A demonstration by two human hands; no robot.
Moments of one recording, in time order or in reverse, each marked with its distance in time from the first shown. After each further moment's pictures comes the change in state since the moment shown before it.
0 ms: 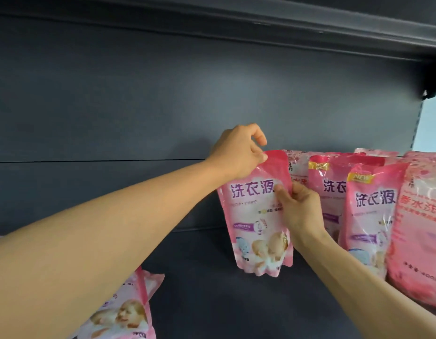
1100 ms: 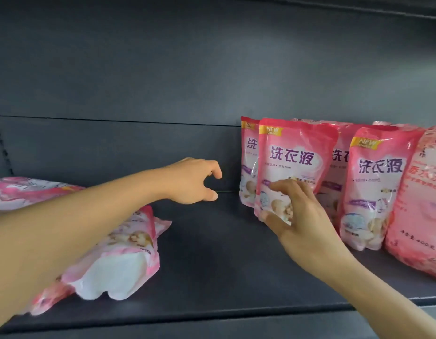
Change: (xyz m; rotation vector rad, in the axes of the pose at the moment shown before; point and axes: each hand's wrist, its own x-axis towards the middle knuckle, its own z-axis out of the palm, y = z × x) left_hand -0.112 -0.034 -0.020 0.475 -0.465 -0.294; right_hand -0.097 -0.011 -0.055 -0.620 -0.416 -0.322
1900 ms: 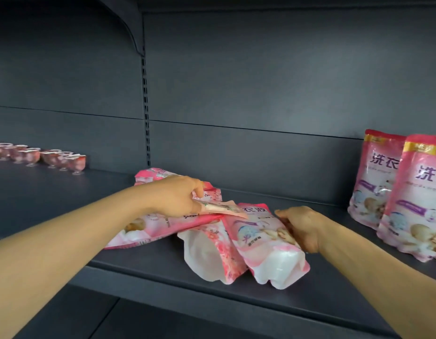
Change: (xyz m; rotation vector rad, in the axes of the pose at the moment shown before) left_hand -0.156 -0.179 -0.035 0.005 -0.054 -0.395; right_hand 0.067 -0.114 0.161 0.670 -0.597 0.824
